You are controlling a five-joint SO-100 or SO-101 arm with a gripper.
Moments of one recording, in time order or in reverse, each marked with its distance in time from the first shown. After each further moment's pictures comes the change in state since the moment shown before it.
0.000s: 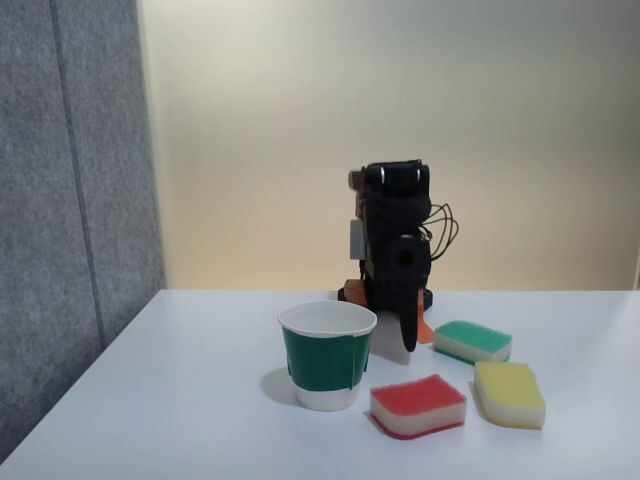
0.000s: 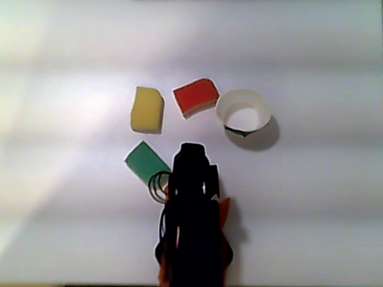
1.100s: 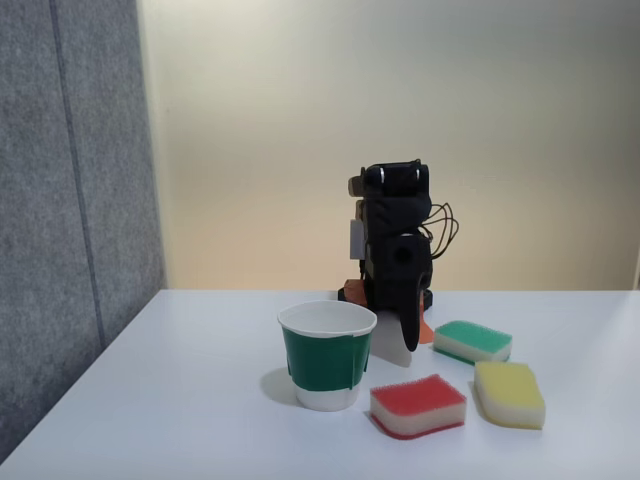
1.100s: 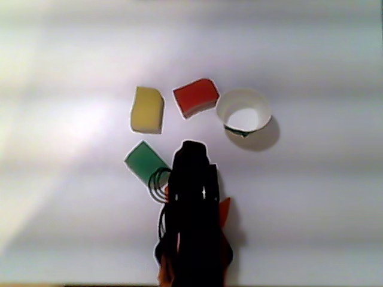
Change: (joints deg) arm -1.1 13.1 11.0 -1.1 6.8
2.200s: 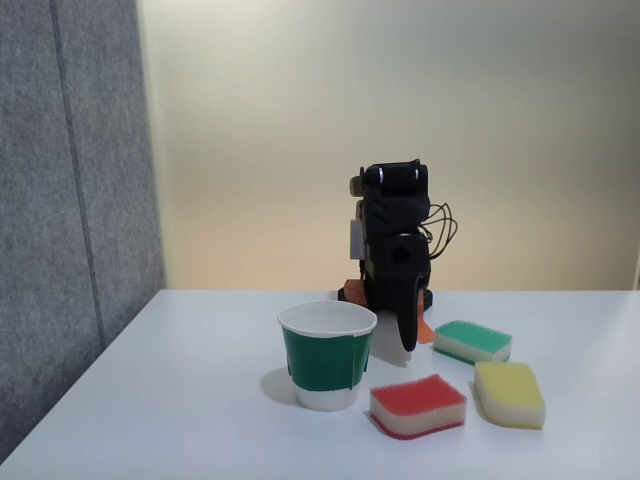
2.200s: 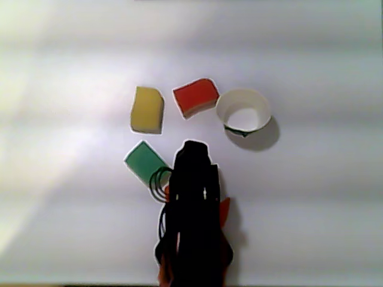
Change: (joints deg) arm 1.1 0.0 0.0 0.0 -0.6
